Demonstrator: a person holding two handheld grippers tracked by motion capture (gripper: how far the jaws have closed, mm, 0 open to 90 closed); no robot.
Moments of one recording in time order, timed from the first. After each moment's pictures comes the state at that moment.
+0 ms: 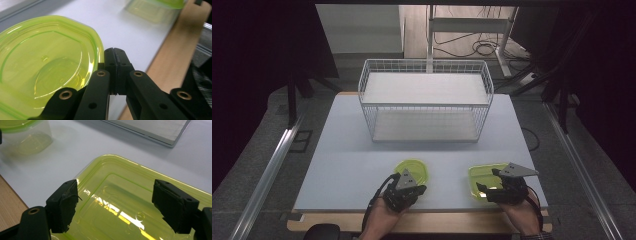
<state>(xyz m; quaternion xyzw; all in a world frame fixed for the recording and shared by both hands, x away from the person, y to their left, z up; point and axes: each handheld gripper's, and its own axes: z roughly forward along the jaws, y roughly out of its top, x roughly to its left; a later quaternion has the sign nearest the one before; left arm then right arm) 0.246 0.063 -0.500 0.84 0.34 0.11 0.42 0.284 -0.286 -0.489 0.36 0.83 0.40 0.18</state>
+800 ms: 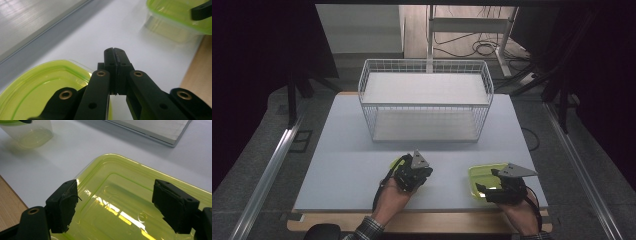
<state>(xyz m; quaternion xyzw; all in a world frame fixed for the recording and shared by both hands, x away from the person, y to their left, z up) 0.292 0.032 -0.481 0.85 0.34 0.14 0.38 0.284 -0.285 -0.490 0.36 0.83 0.40 0.18</state>
